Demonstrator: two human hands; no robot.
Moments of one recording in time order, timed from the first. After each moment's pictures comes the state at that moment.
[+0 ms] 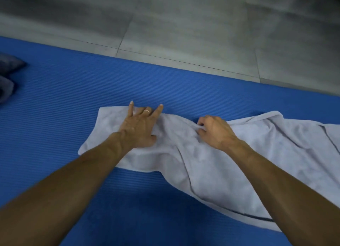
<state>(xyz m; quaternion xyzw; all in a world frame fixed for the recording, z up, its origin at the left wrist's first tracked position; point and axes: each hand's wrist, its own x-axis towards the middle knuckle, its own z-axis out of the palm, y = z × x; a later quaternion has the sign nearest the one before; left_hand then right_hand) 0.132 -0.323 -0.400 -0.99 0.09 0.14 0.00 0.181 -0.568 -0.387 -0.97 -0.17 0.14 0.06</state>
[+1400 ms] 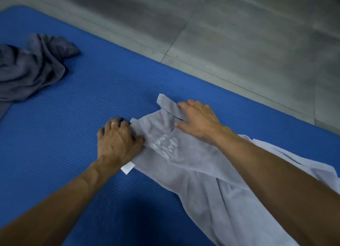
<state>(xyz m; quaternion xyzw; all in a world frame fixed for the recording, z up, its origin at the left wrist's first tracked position) 0.079 -0.243 -0.415 -0.94 -0.30 0.04 -0.14 0.245 -0.409 -0.383 -0.91 -0.37 0.16 0.00</state>
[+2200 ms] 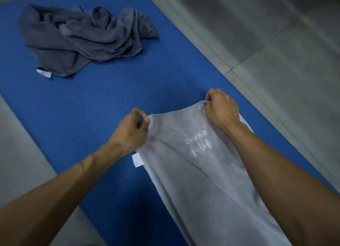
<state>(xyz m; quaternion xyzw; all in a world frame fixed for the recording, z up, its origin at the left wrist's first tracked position) 0.011 -0.197 -0.381 -0.71 -0.45 -0.06 -0.54 0.261 -0.294 -0.384 -0.90 -0.43 0.07 0.07</state>
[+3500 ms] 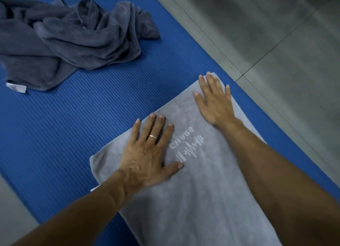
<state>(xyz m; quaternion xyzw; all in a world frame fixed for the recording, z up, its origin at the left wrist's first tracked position) 0.040 -0.191 -0.442 -0.96 -0.24 0.07 -0.14 0.297 -0.231 -0.449 -0.88 -0.46 0.12 -0.02</state>
